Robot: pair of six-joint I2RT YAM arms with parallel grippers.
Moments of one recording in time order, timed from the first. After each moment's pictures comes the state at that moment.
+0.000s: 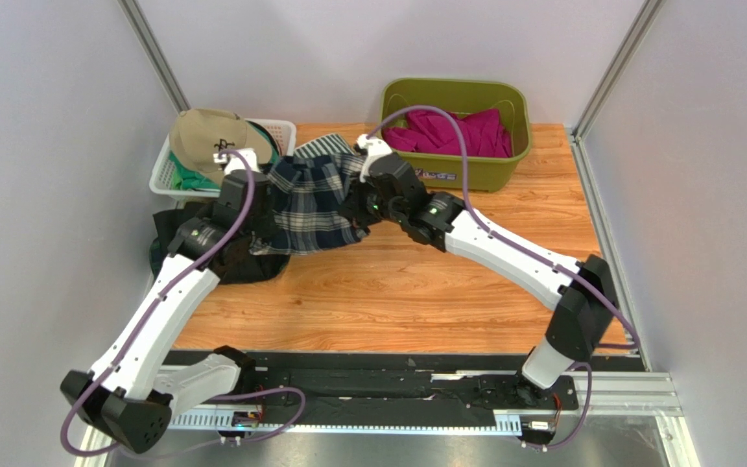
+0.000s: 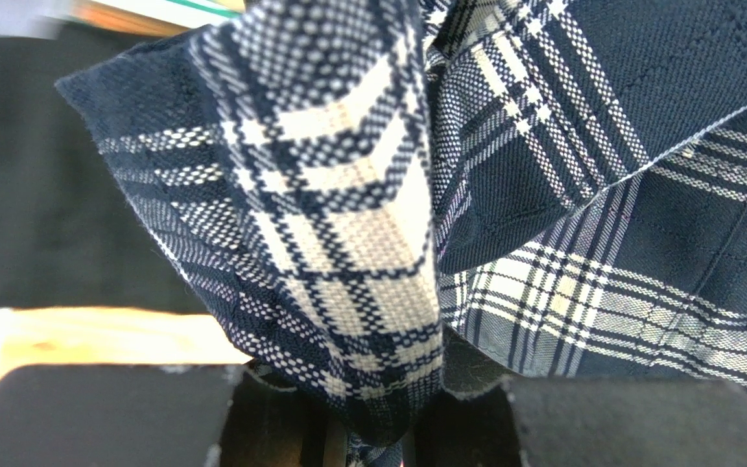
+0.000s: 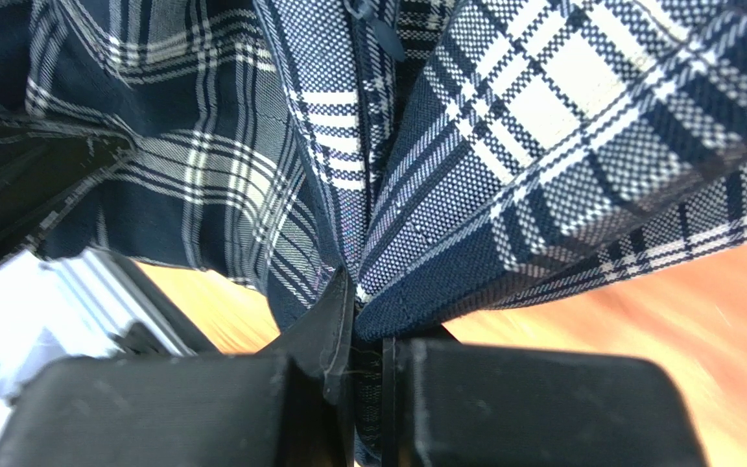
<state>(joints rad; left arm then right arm) -0.43 1.06 1.18 -0.81 -0.42 -0.43 0.87 1.63 1.47 -0.32 0.03 0.49</state>
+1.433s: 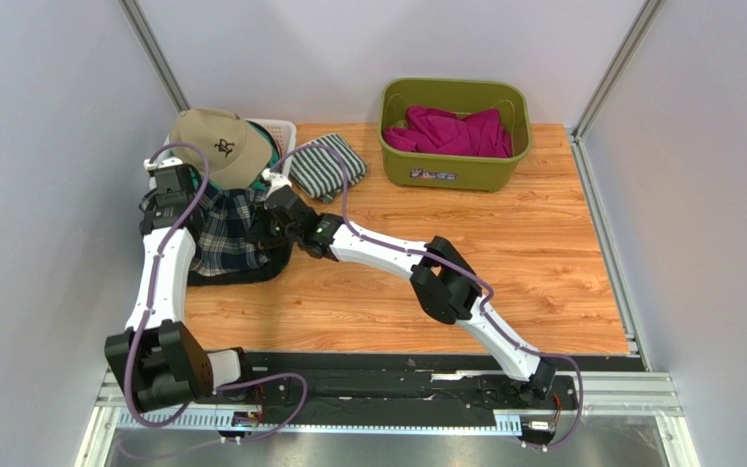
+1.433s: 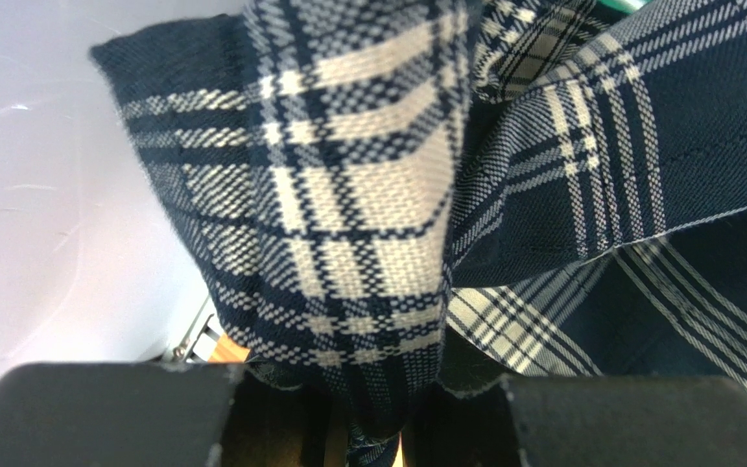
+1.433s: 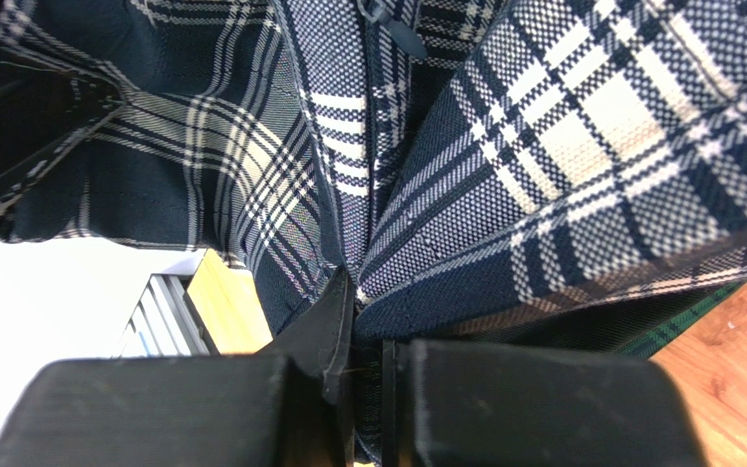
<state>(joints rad) 0.23 1.22 1.05 -0.59 -0.38 -0.08 1.05 2.45 2.15 -0.11 -0.03 0.71</state>
